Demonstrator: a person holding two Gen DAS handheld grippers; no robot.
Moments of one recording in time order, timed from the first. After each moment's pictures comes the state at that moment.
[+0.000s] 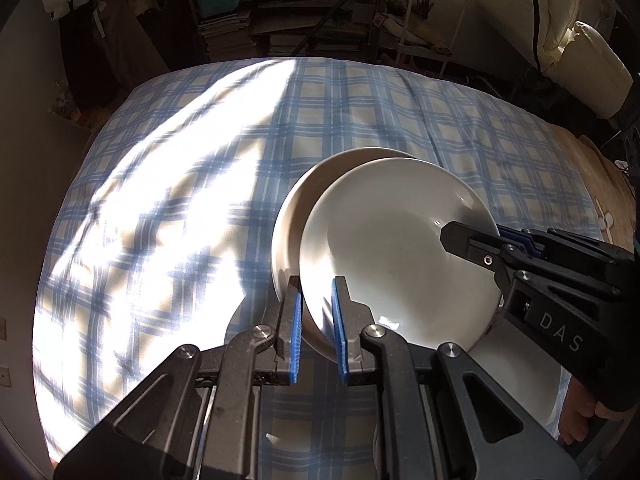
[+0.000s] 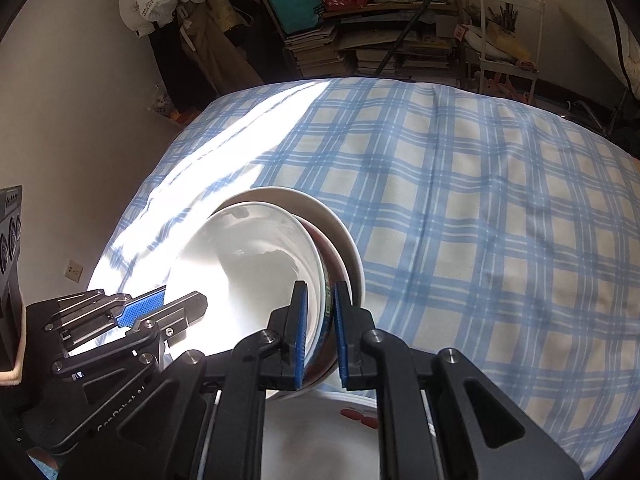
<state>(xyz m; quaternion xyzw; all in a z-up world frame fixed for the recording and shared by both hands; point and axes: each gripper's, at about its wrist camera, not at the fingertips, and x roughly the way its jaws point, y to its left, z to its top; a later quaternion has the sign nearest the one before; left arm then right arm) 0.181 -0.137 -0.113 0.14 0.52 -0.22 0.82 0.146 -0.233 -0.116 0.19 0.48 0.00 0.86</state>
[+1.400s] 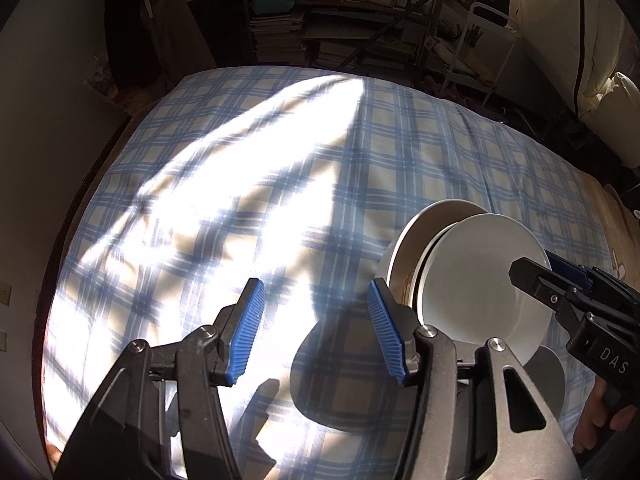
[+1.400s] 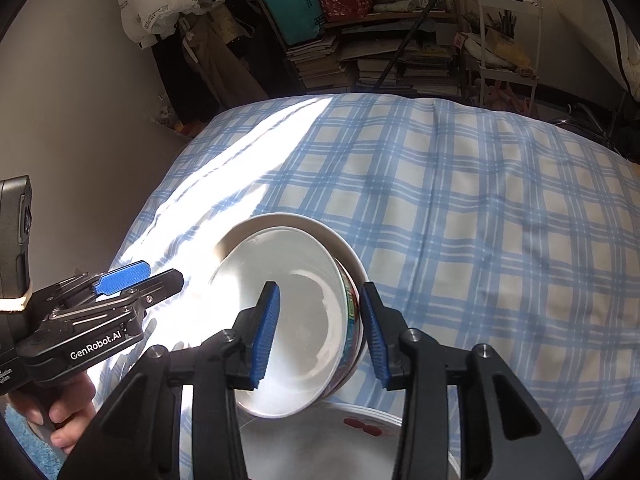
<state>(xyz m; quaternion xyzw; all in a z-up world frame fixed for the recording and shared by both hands) 0.217 -0.096 -0.097 0.09 0.52 -0.16 0.83 0.148 -0.240 -0.098 0.20 0.46 0.00 0.86</state>
